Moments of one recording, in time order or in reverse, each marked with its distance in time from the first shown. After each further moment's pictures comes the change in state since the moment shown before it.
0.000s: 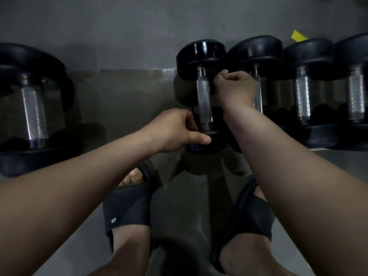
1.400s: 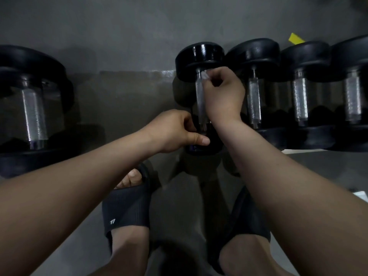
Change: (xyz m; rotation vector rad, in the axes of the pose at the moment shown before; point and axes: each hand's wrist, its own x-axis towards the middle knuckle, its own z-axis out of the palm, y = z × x) left_hand 0.000 0.001 0.000 -0.013 -0.009 0.008; right_hand -0.022 0.007 0.004 -0.165 -0.034 -0.445
